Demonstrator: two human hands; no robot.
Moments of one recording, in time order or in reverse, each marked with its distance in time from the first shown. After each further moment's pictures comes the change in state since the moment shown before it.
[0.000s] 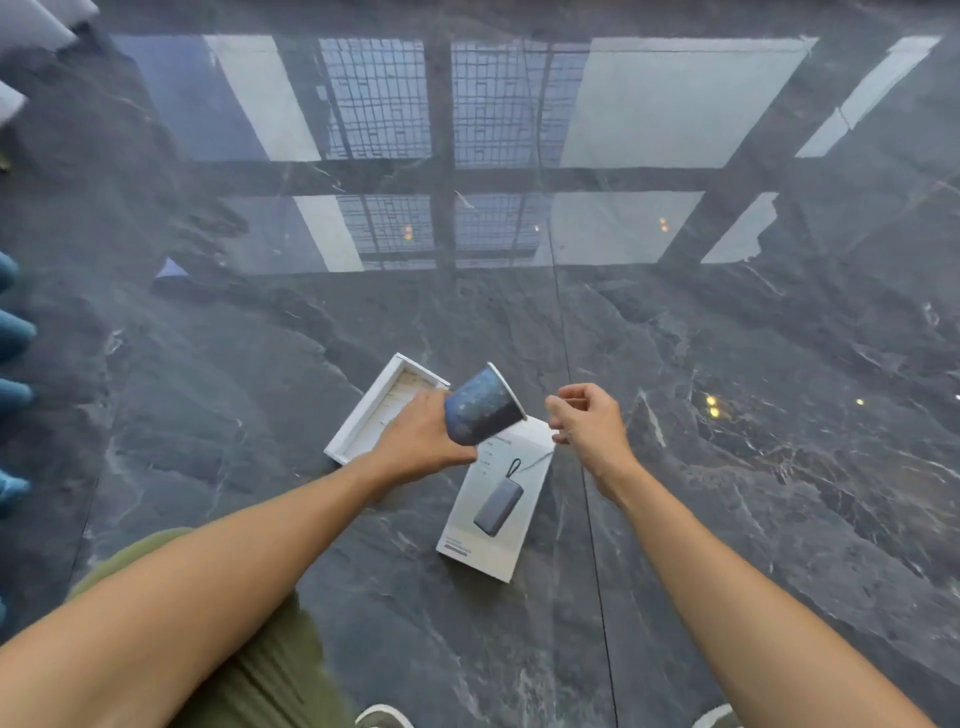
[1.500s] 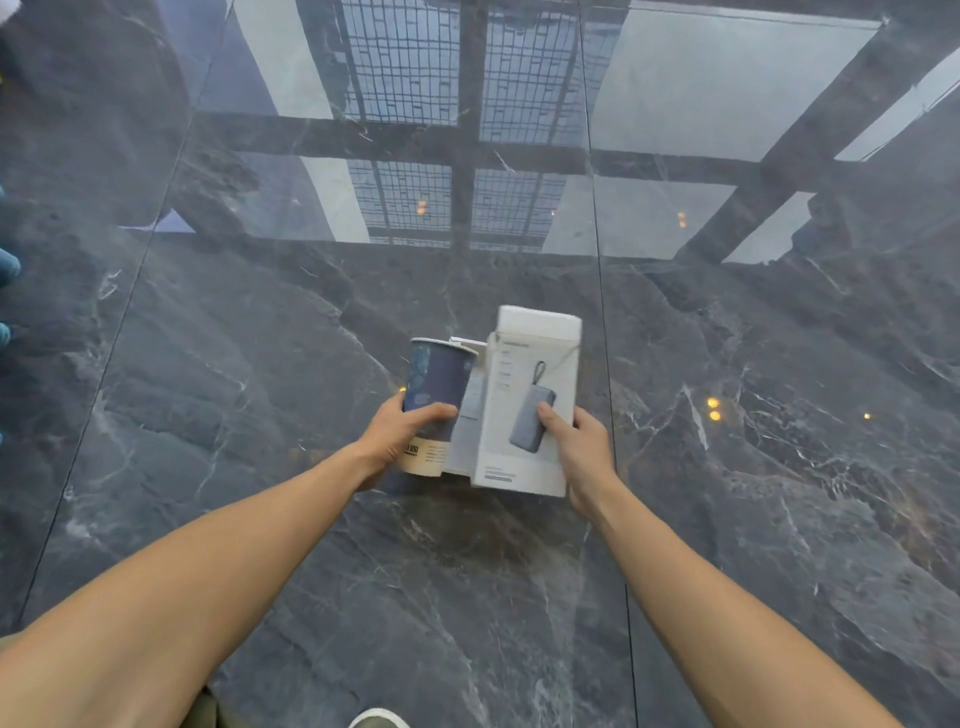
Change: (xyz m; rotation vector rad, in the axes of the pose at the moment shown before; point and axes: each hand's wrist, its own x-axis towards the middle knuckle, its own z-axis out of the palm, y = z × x) left_hand 0.008 -0.095 0.015 -0.801 0.049 -0.357; right_hand 0.011 0.058 0.069 0.153 -0.033 0.141
